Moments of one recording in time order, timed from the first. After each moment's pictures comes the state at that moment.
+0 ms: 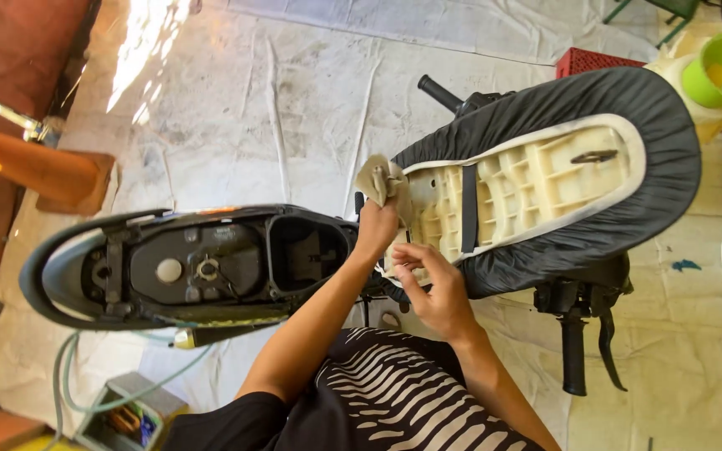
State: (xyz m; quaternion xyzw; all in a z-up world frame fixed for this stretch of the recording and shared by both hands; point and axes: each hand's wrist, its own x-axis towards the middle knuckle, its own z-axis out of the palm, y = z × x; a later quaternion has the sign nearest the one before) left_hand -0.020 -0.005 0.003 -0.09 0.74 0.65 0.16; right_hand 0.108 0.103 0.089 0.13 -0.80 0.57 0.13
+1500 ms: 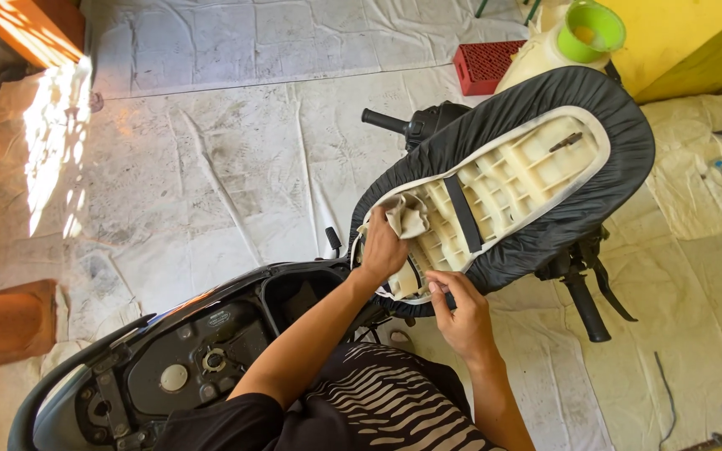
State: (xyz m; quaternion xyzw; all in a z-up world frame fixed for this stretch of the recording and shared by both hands) left_hand -0.037 0.001 -0.011 0.31 0.80 0.51 0.04; right_hand 0.133 0.064 0.079 -0.08 -0.88 0.37 0.29
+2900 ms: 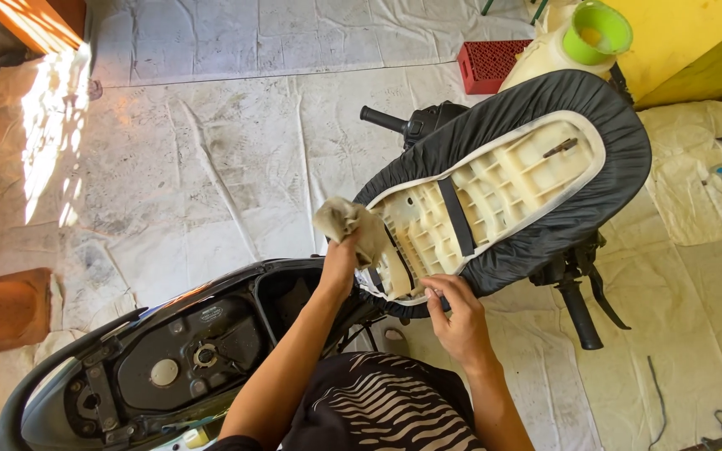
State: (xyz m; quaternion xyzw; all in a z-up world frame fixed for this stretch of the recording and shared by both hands) left_hand -0.041 -0.046 -0.063 -0.09 0.60 0.75 0.25; right_hand 0.136 0.075 0.076 -0.05 -0.89 0.36 0.29
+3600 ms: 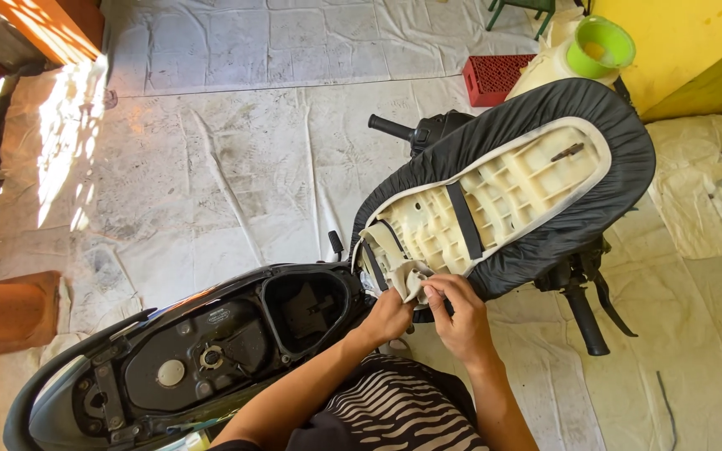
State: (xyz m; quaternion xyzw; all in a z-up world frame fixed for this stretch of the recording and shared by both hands) left_hand 0.054 -0.044 -0.033 0.18 0.75 0.54 0.34; right_hand 0.128 0.073 0.077 -0.03 -0.88 0.38 0.30
